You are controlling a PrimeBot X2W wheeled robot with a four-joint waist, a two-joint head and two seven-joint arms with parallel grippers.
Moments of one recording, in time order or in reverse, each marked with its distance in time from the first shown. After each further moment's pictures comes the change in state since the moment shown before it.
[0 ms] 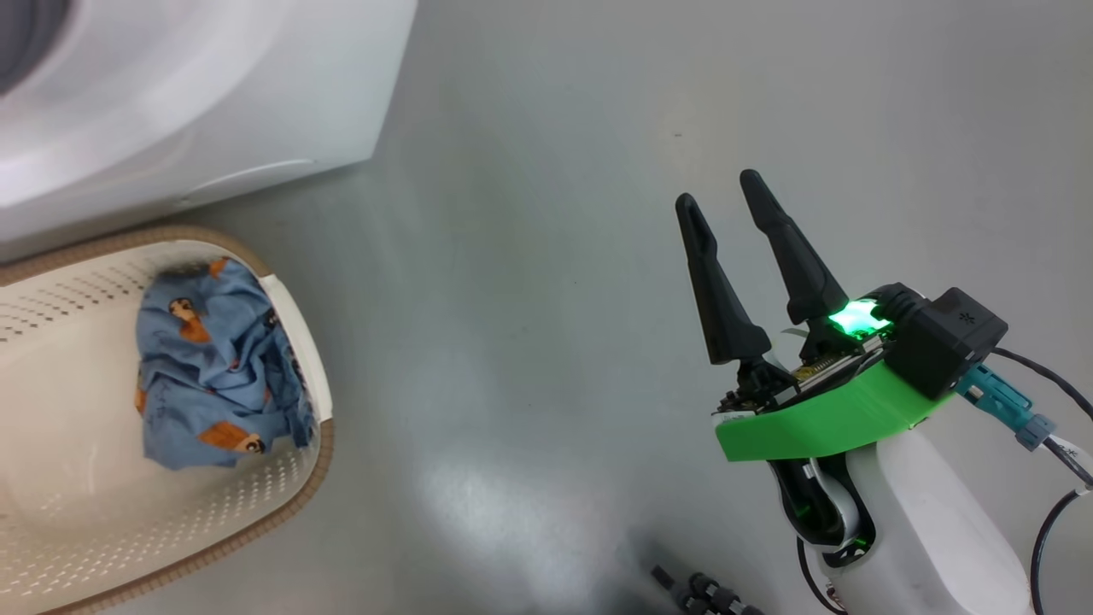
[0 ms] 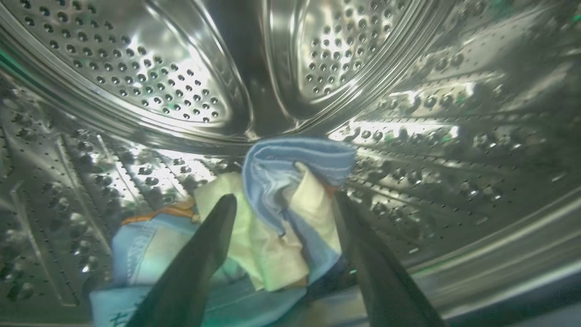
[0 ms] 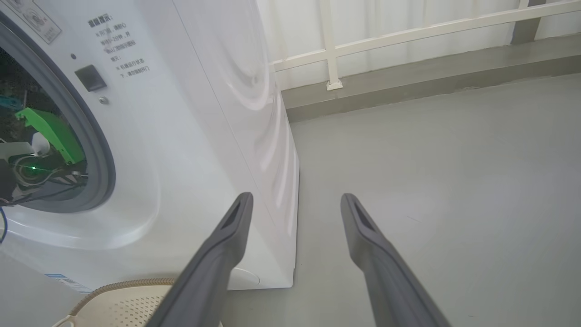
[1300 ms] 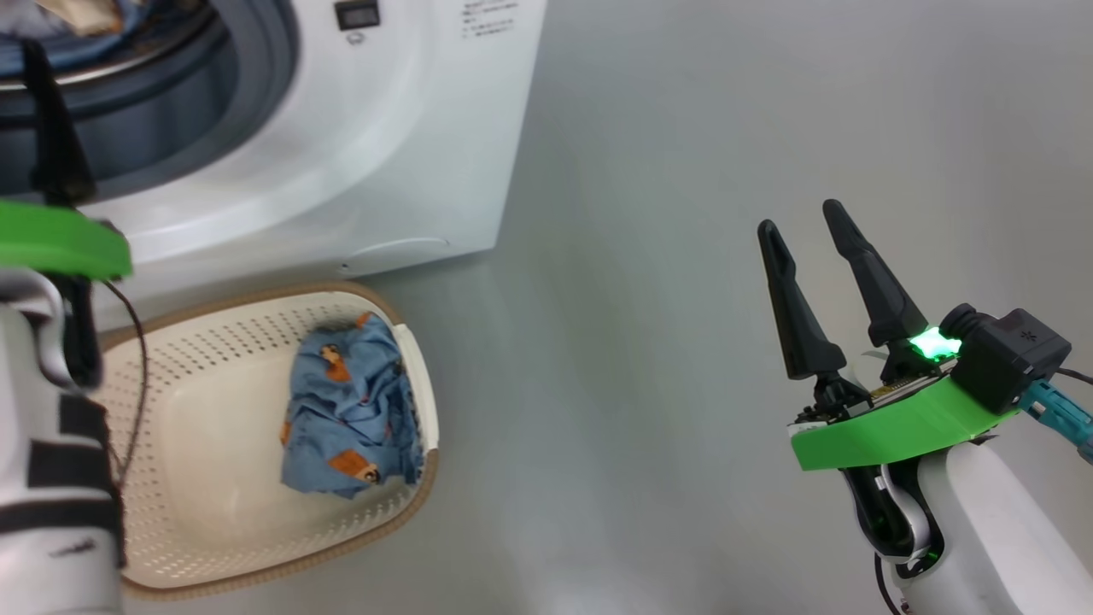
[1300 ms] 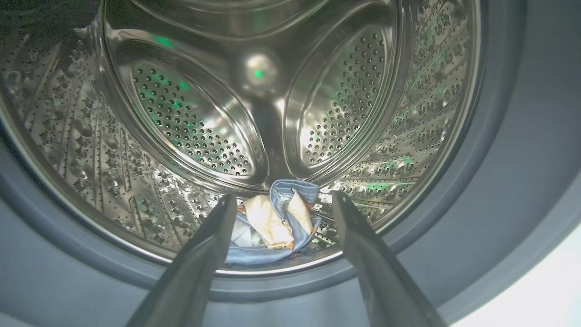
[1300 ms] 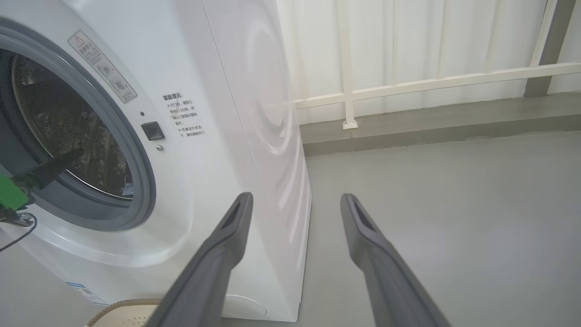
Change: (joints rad) left arm 0.609 -0.238 0.153 -0.593 -0.088 -0.009 -0.082; right arm 0.065 -0.113 -0.065 0.018 -0.005 0.000 0.000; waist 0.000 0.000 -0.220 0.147
